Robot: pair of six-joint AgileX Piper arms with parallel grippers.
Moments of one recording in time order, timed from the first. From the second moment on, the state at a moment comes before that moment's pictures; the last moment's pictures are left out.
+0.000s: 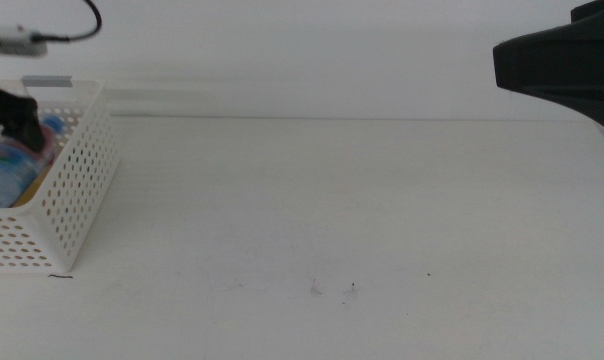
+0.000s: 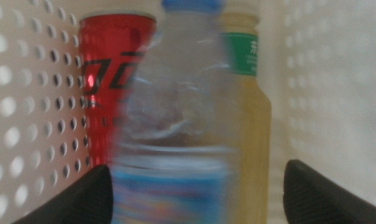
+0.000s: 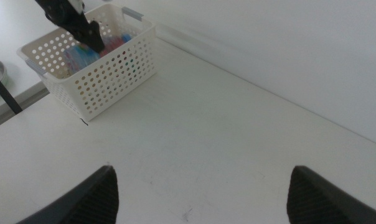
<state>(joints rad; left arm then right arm) 0.29 1.98 -1.74 -0.18 1.12 0.46 0.64 0.98 -1.30 0.09 0.87 -0.05</state>
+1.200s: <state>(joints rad) -0.28 0.75 -0.76 -0.28 0.28 0.37 0.64 0.98 -1.30 0.09 0.87 -0.05</state>
